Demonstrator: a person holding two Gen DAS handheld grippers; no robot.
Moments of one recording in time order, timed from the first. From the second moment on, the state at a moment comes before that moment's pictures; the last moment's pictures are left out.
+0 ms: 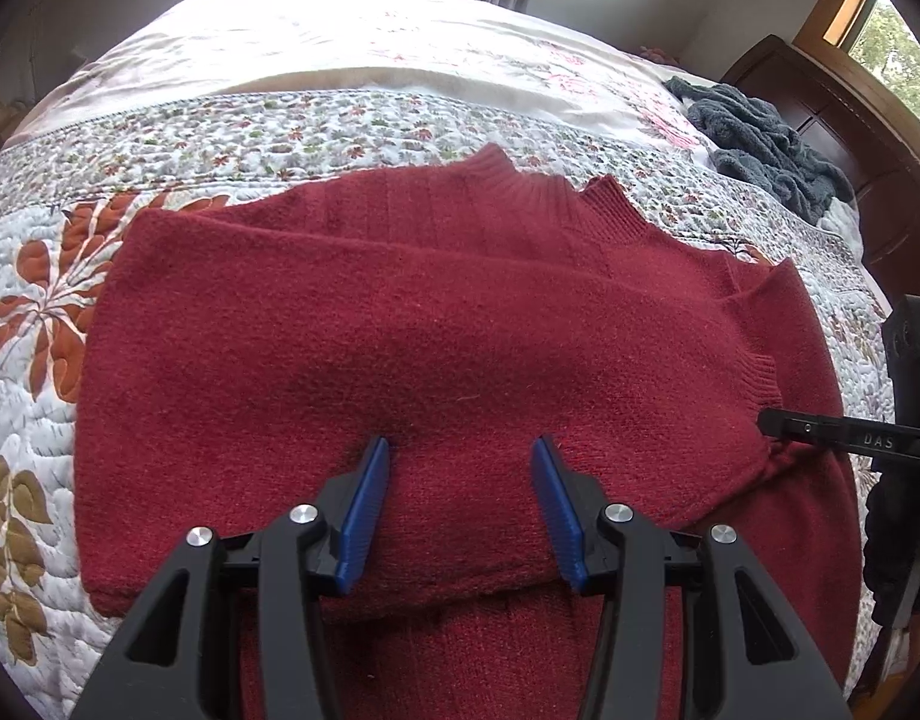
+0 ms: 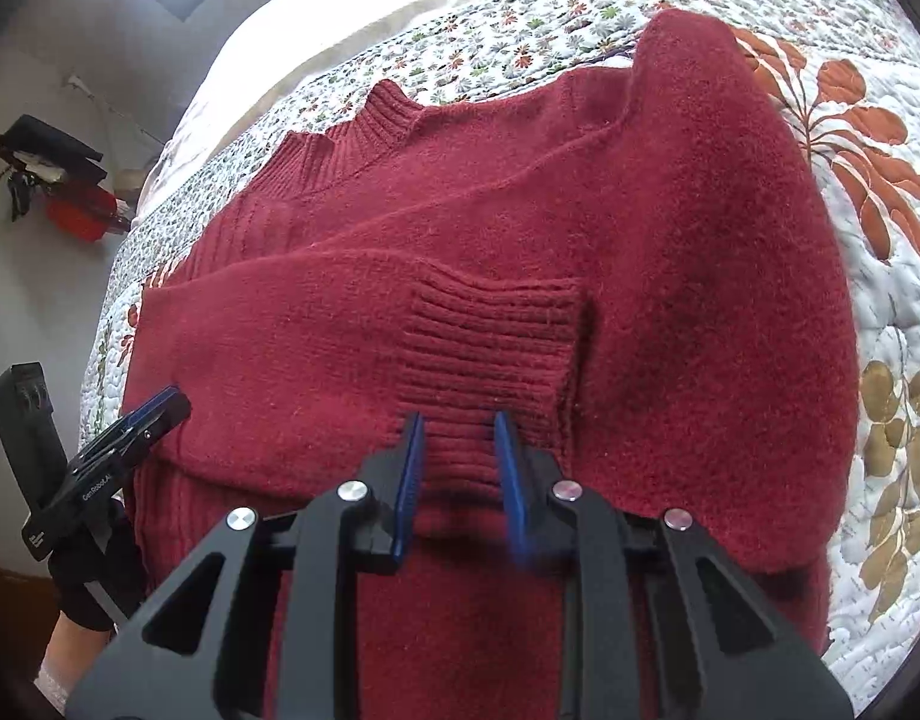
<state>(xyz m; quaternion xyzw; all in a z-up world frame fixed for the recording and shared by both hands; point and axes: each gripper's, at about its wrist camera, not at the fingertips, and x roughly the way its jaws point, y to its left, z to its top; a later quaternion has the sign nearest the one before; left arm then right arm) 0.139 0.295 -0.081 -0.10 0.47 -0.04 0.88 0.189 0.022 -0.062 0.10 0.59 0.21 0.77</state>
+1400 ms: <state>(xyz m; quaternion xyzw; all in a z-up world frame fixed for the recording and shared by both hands) -0.178 0.331 -0.075 -0.15 0.61 0.01 0.78 -0.123 -0.140 -0.055 0.15 0.65 0.17 0.73</state>
